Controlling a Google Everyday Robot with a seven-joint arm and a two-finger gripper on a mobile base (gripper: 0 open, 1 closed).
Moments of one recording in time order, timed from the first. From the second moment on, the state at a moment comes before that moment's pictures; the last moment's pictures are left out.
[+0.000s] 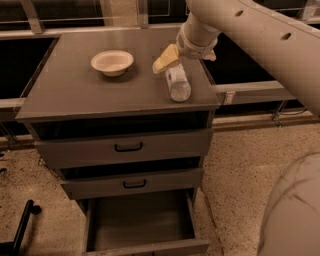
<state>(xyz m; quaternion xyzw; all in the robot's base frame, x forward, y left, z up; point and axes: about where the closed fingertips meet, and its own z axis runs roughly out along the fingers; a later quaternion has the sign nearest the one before) 0.737 -0.089 0.910 -0.16 0.94 0.03 0.30</state>
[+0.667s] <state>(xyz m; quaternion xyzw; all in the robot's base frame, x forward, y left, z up) 0.762 -0.070 0.869 -0.18 0.95 0.01 0.27</state>
